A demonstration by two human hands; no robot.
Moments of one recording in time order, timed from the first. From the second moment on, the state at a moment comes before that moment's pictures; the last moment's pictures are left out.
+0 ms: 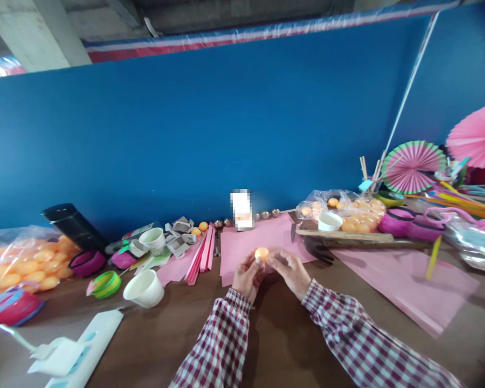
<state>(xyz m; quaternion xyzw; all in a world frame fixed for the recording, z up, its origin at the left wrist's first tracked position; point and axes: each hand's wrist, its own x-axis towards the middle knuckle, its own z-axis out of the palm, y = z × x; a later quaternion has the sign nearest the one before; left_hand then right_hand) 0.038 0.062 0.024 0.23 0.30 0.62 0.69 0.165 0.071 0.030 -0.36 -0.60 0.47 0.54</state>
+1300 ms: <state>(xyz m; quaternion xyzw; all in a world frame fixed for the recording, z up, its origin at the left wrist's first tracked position) 0.045 0.061 0.021 0.30 0.29 0.64 0.65 0.163 0.068 0.030 -0.37 -0.60 0.50 0.50</state>
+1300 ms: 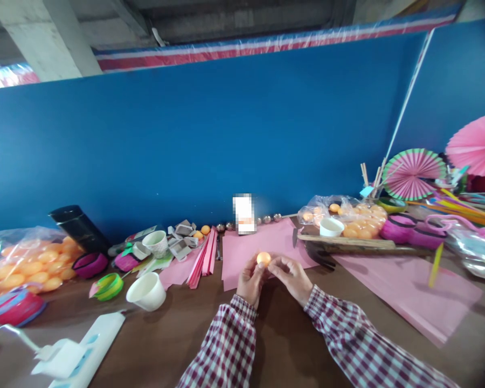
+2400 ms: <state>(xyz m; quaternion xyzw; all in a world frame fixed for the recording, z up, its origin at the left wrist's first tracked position) 0.046 0.058 0.025 0.32 0.33 0.62 0.63 0.162 0.072 0.026 -0.37 -0.60 0.47 0.53</state>
